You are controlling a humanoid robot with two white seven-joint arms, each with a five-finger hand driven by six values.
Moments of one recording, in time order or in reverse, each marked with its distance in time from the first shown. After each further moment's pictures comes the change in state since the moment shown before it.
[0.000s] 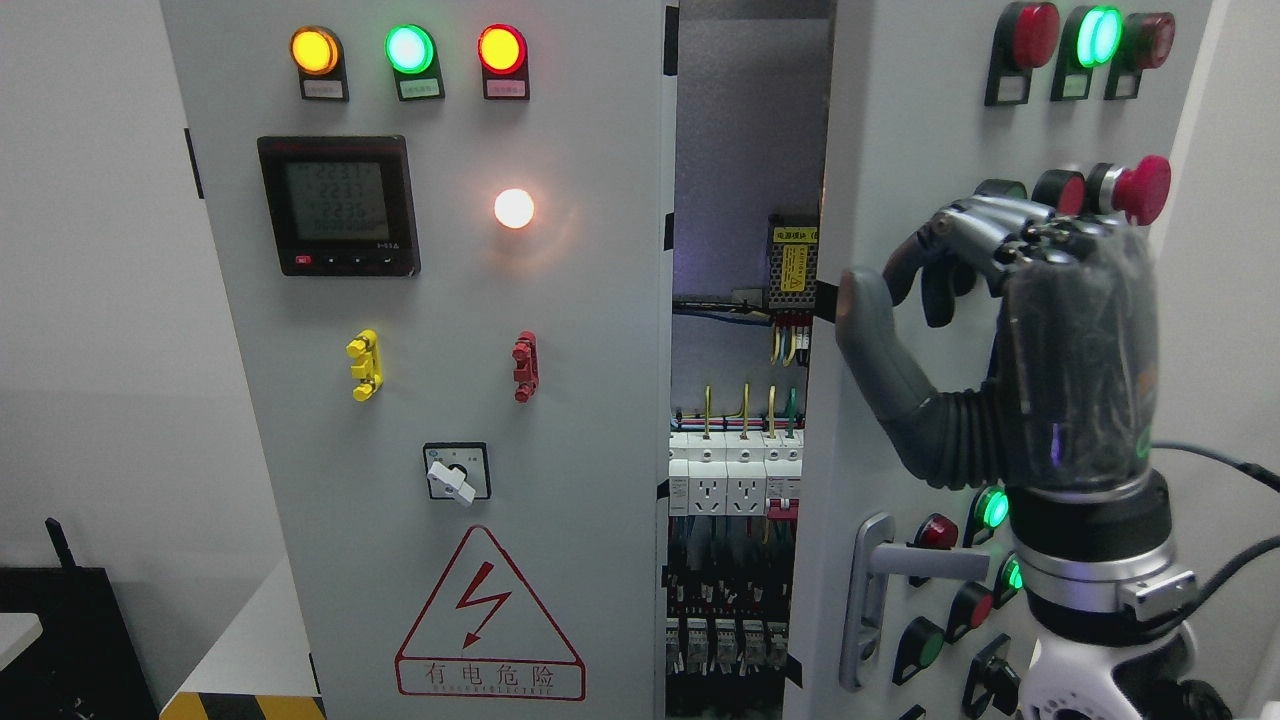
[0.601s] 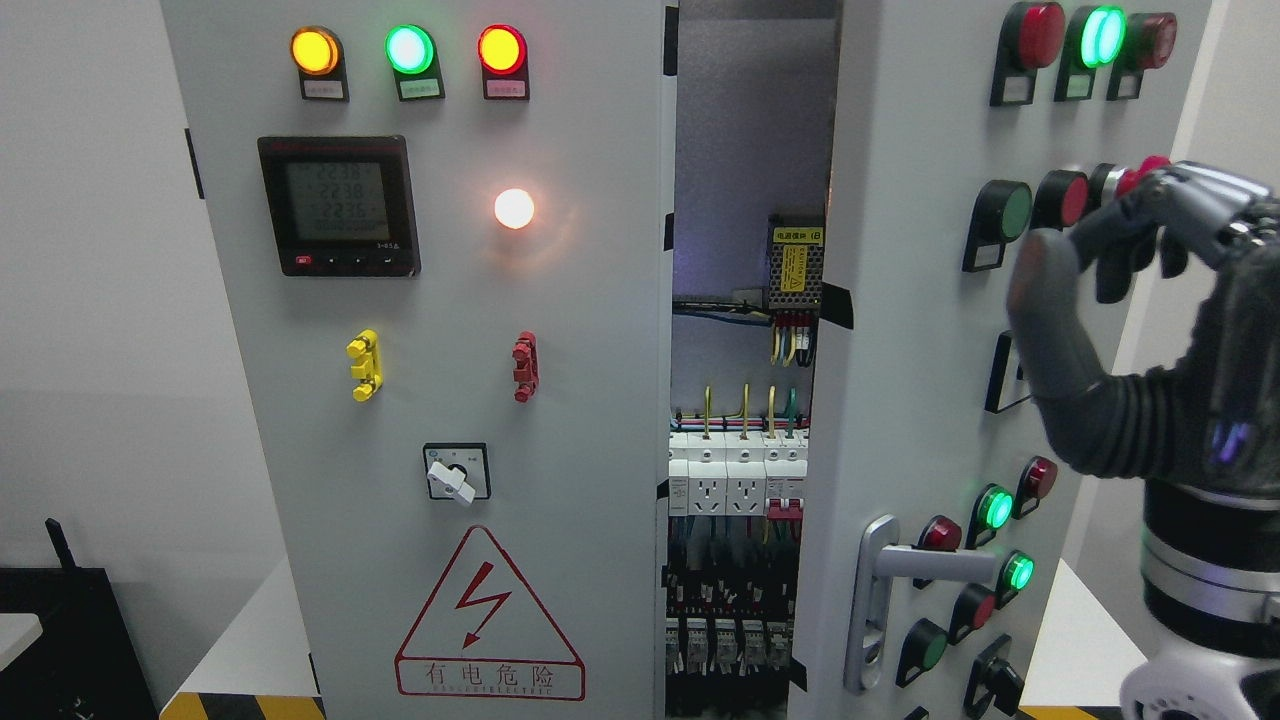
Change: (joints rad) left arm 0.000 0.000 0.000 0.000 0.000 0.003 0.000; right arm 0.114 0.026 -0.253 -0.016 0.007 -0.113 0.000
